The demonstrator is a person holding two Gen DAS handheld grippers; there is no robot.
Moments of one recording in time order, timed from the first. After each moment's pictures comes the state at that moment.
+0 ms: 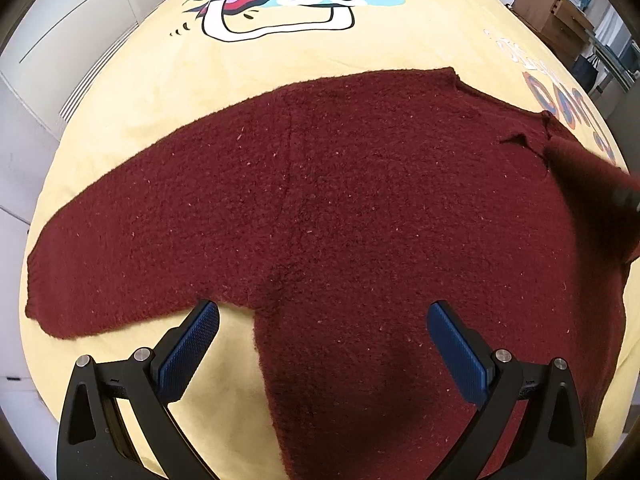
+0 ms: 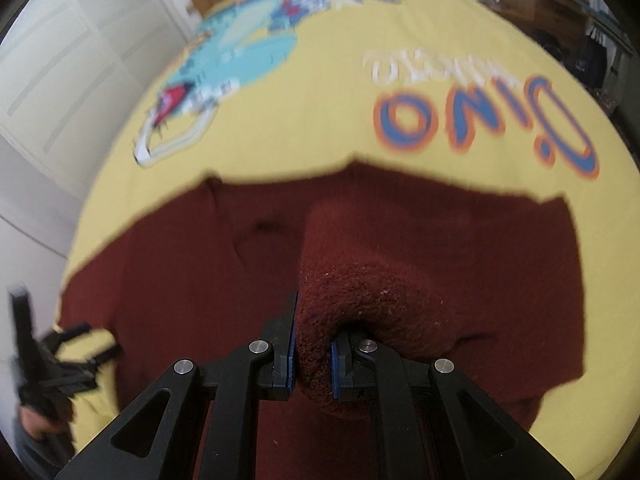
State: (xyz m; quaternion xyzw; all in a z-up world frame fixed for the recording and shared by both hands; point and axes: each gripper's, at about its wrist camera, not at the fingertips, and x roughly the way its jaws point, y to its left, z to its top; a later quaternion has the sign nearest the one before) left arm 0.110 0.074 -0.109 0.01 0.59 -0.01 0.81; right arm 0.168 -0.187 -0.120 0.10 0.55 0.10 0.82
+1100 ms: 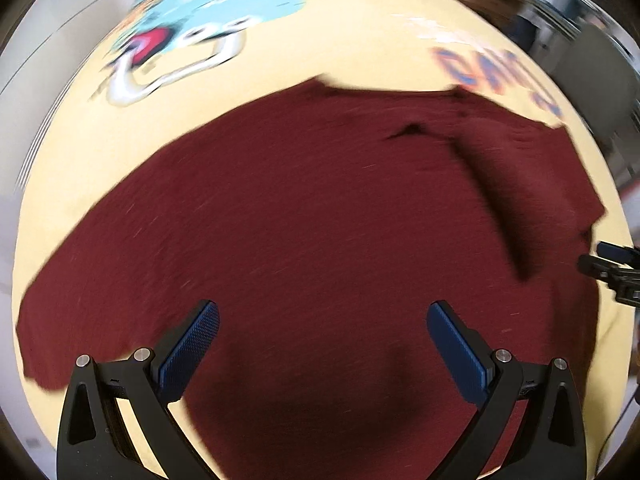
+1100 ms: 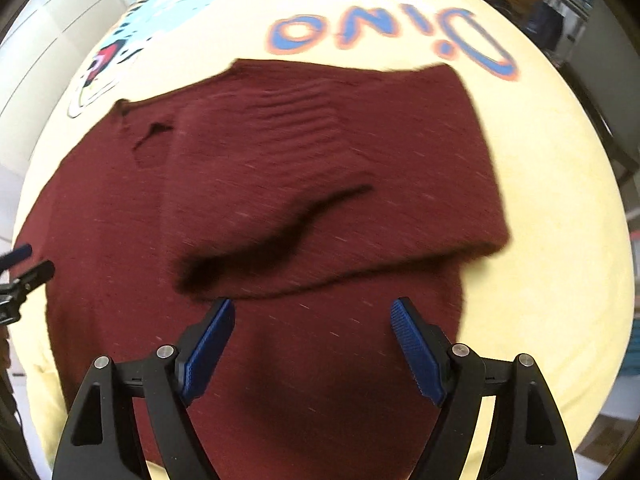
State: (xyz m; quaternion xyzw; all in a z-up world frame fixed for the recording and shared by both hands) left arm 0.123 -0.038 -0.087 0.07 0.57 -0.13 0.81; right arm 0.092 -0.275 -0.142 0.07 0.60 0.00 0.79
